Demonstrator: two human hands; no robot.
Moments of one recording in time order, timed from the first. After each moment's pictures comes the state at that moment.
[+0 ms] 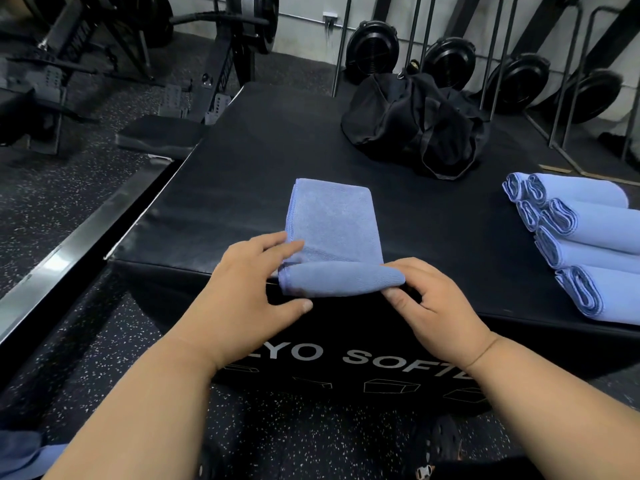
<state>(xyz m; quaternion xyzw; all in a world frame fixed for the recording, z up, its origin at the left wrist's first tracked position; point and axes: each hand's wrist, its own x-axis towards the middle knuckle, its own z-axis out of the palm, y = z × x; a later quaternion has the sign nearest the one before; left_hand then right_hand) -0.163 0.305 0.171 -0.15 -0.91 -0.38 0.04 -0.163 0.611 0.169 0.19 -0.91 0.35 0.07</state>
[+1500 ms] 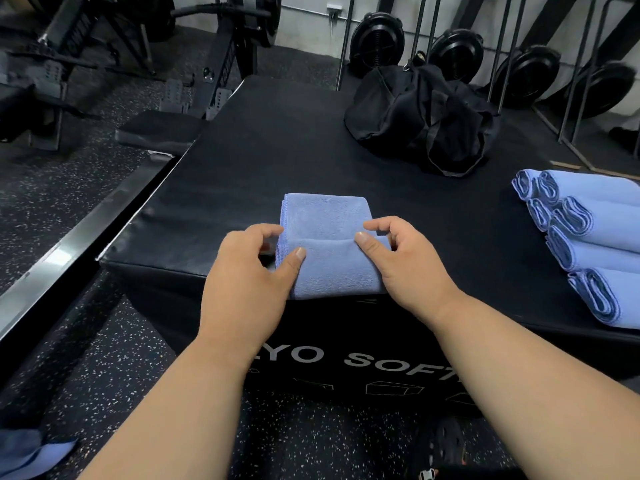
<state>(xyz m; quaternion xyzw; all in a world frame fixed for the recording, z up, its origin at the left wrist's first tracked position) -0.176 0.339 0.171 0.07 -0.87 -0.47 0.13 -0.212 0.569 0.186 -0.02 -0.89 0.46 0.01</state>
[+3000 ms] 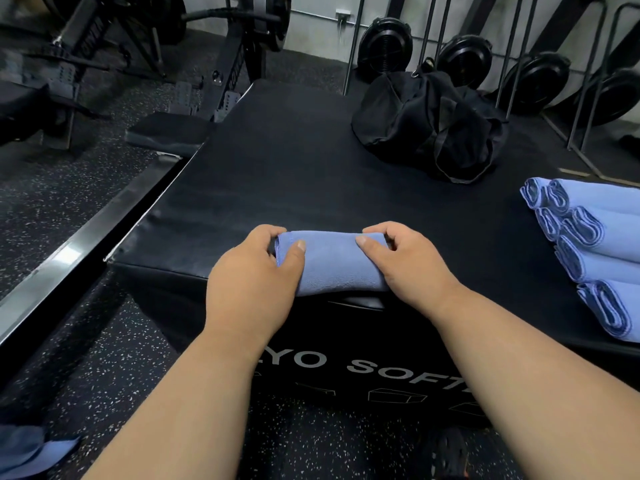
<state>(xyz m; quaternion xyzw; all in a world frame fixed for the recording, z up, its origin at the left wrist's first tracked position) -0.182 0.343 0.185 0.12 -0.89 -0.43 0.09 -0.232 0.567 0.188 -0.02 -0.91 0.41 -0.01</state>
